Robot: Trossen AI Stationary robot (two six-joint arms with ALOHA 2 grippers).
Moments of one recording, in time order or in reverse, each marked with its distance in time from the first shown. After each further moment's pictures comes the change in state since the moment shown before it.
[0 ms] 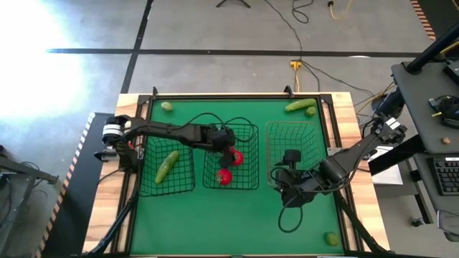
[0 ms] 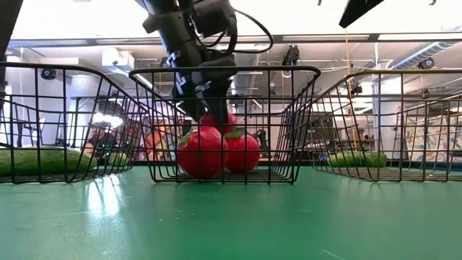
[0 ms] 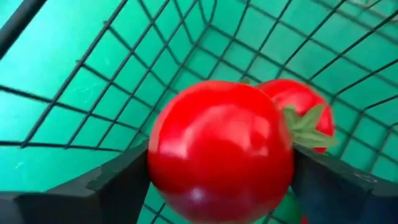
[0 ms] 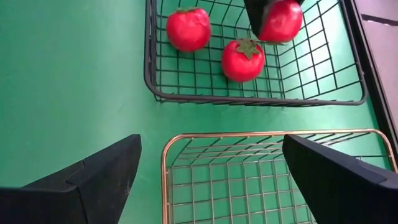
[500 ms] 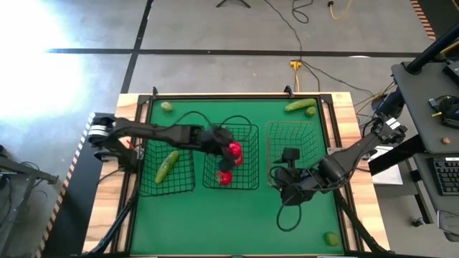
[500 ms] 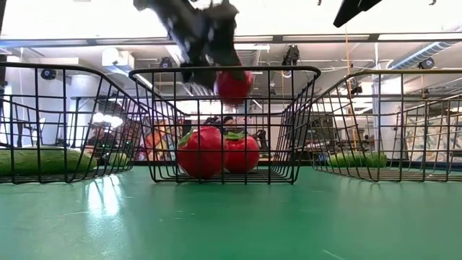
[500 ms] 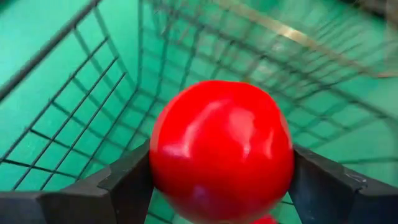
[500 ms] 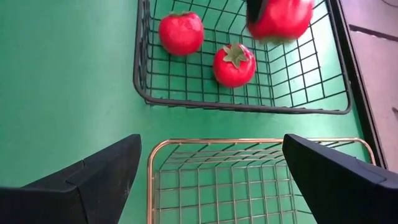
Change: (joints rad) left arm -0.058 -0.133 -0.034 0.174 0.102 0.001; right arm -0.022 0.000 0.001 0.007 0.023 -0.059
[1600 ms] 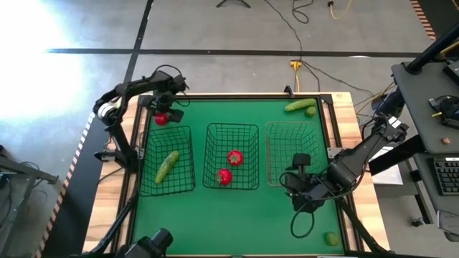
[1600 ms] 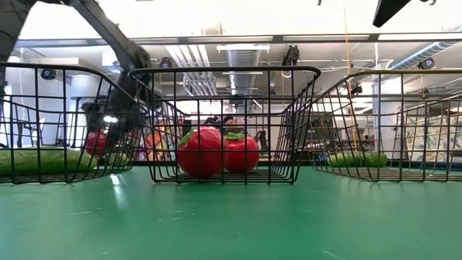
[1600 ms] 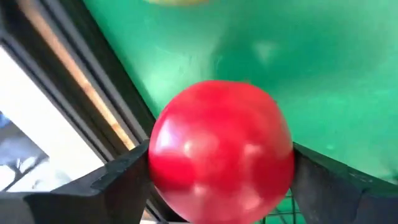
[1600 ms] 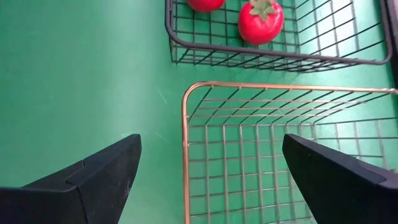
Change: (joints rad) left arm 0.960 0.137 -0.015 -0.852 -0.069 0.142; right arm 0.104 -0.024 0.003 -0.153 -0.079 0.180
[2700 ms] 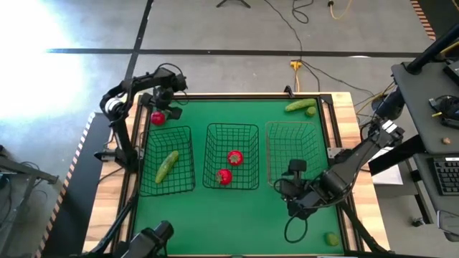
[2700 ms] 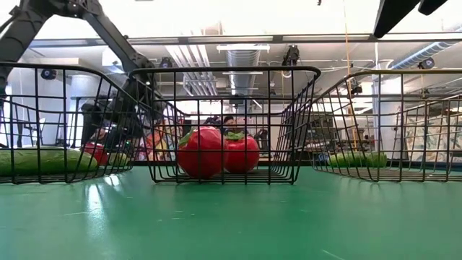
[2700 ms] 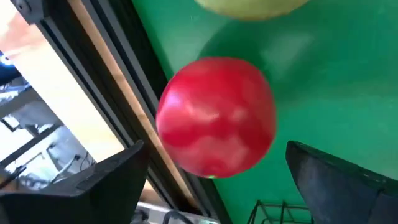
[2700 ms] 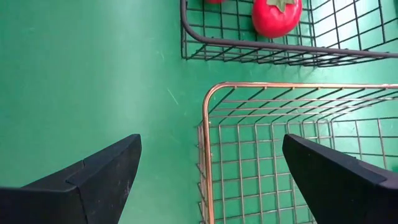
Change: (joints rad) left arm 0.042 0.126 0.084 -0.088 -0.071 -0.085; right arm 0.006 0.081 0.000 0.042 -0.014 0.044
